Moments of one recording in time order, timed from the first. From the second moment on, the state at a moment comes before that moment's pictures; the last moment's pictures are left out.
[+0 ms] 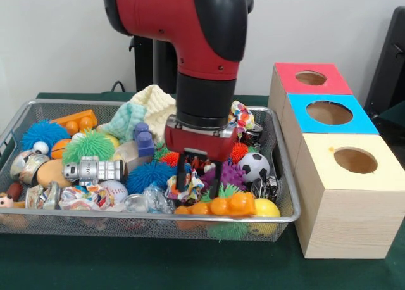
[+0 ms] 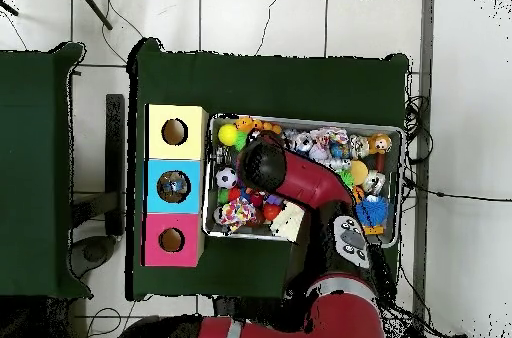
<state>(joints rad) -0.19 -0.45 -0.09 1.59 0.22 0.17 1.62</state>
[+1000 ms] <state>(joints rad) -0.24 -0.53 -0.09 1.59 0.22 0.26 1.62</state>
